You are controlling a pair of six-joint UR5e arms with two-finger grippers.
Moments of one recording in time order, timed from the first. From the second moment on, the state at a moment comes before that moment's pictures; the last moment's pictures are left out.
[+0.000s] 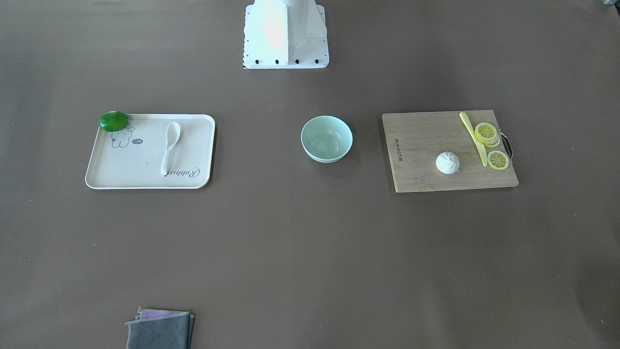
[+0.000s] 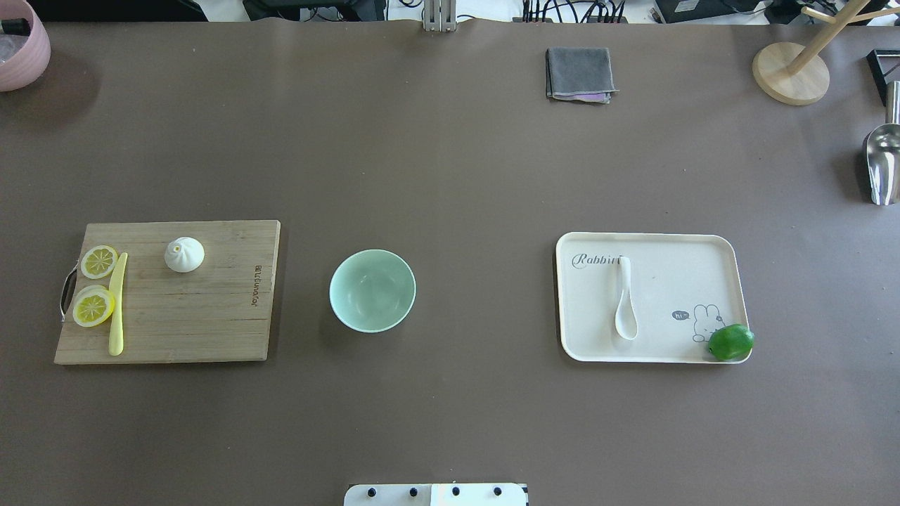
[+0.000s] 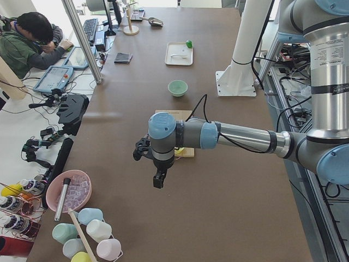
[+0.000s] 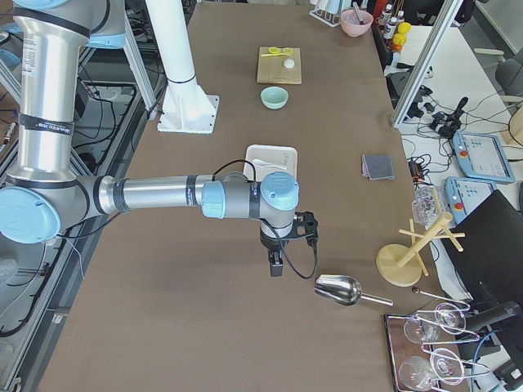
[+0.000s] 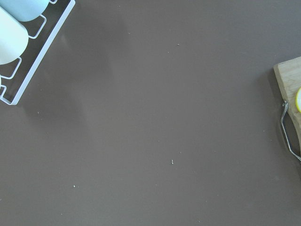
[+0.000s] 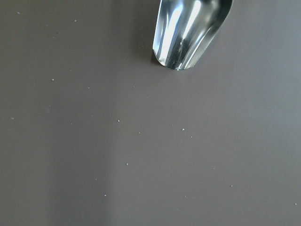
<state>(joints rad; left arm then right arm) -1.58 -1.43 -1.86 -1.46 -2.29 0.26 1.53 -1.73 1.83 -1.64 2.29 -0.09</state>
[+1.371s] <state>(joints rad) -1.58 -1.53 -1.81 -1.79 -2.32 0.25 1.40 -1.64 2.02 -1.46 2.28 0.05</state>
